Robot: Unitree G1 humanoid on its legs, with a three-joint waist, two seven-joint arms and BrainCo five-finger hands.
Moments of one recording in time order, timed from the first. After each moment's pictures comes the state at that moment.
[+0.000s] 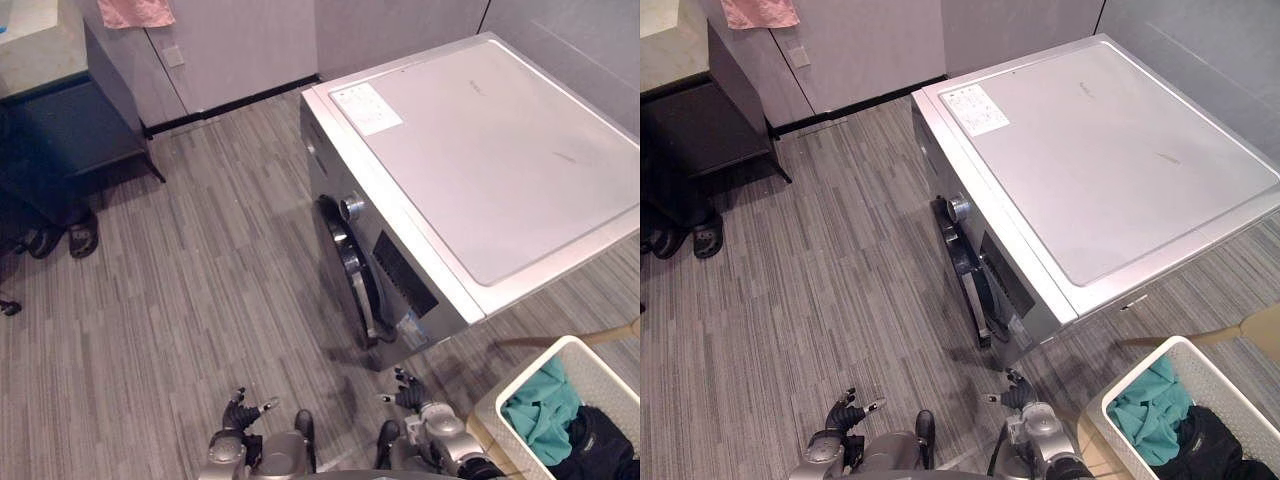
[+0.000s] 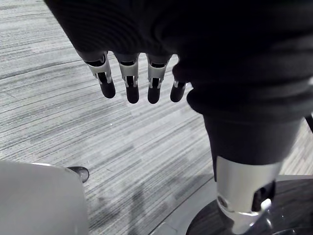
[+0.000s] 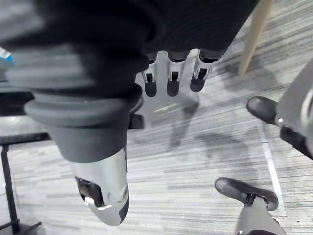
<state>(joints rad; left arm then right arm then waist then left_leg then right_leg) 0.07 0.07 0.03 0.90 0.05 -0.06 0.17 -0.09 -0.05 0.14 0.90 -0.03 -0.01 0.00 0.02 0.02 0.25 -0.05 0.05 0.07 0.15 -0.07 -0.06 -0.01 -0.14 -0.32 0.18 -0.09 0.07</state>
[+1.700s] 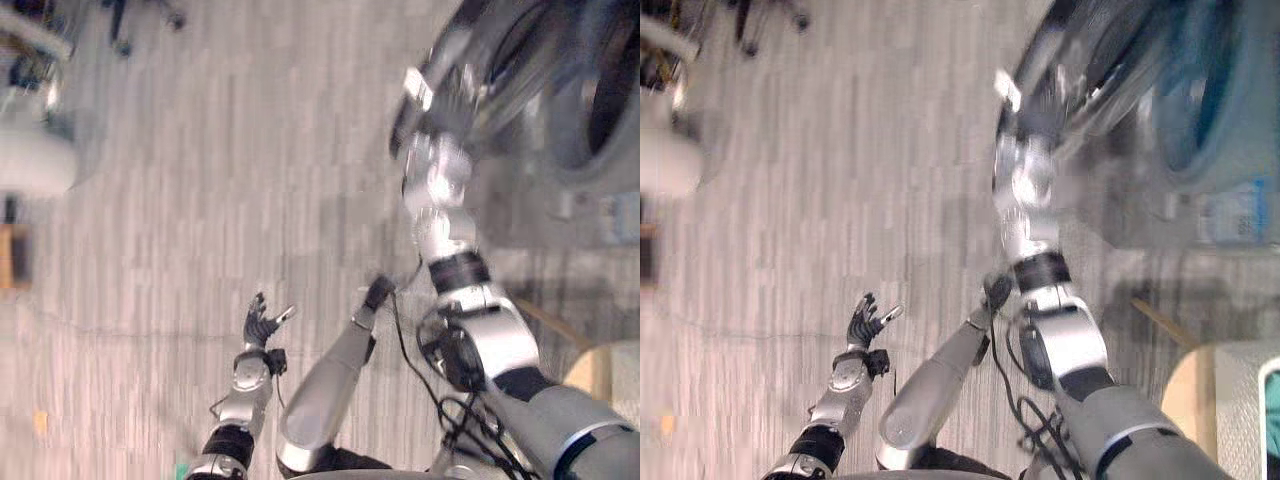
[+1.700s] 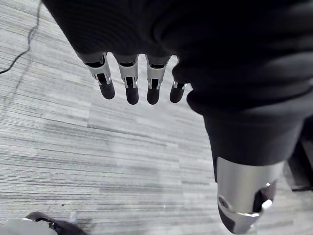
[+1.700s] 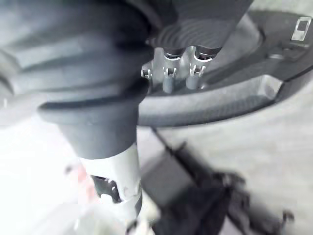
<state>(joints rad) -0.11 0.02 -0.04 0.63 -0.14 -0.18 0.23 -1.14 -0.06 0.00 0.58 0.44 -0.18 -0.40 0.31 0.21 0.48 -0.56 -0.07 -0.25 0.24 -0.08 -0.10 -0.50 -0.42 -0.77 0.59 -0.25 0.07</state>
